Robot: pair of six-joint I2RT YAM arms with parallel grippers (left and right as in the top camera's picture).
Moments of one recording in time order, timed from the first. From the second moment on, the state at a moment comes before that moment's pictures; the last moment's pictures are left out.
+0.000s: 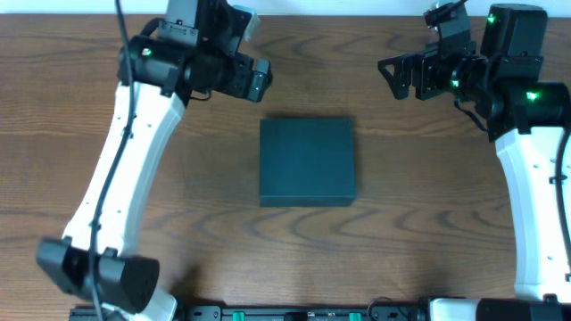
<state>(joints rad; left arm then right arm) -0.27 1.73 1.89 -1.08 0.27 0.03 0.01 1.52 1.62 -0.80 -0.45 -0.13</state>
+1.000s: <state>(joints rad) -0.02 0.62 1.05 -0.93 -0.04 -0.17 0.01 1.52 1.62 -0.80 -0.45 -0.13</state>
